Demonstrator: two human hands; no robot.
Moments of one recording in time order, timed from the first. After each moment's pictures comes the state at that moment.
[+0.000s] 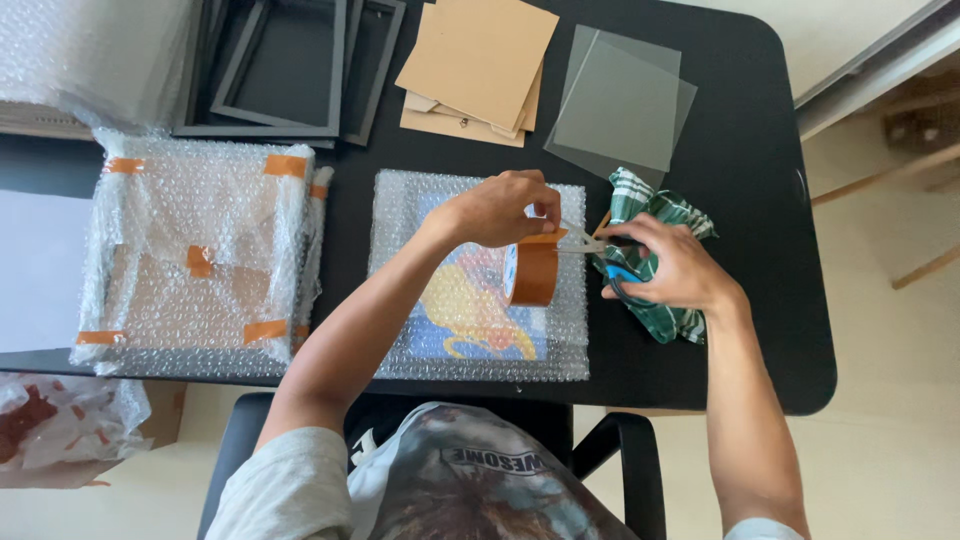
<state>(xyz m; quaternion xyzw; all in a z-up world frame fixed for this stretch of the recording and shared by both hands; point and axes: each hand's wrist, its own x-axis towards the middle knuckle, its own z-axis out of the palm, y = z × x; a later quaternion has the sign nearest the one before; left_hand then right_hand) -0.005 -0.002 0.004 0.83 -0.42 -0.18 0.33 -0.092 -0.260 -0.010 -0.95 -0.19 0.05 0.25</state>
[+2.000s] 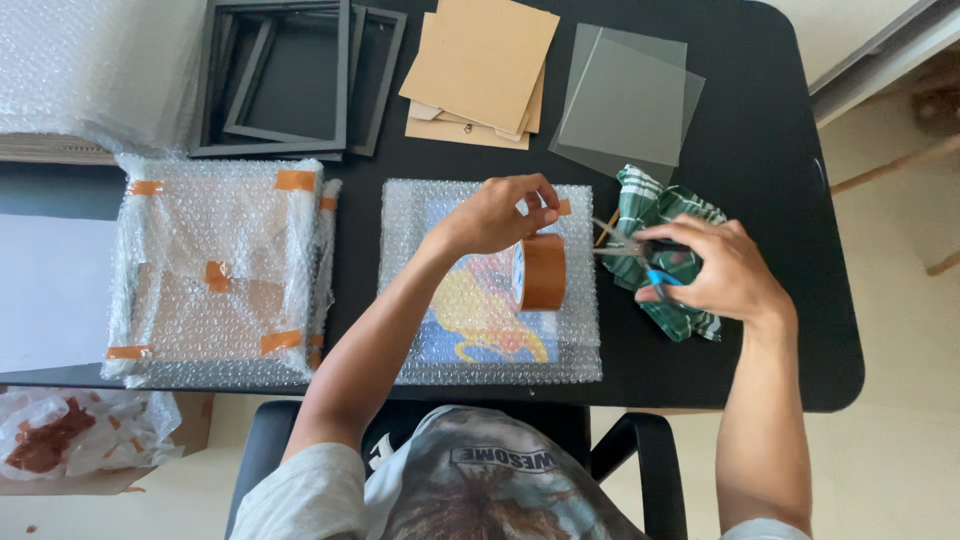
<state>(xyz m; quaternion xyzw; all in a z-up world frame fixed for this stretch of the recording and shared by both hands) -0.008 0.001 -0.008 0.81 -0.32 -0.18 0.45 -0.111 -0.270 0.022 -0.97 -0.11 0.07 0.18</state>
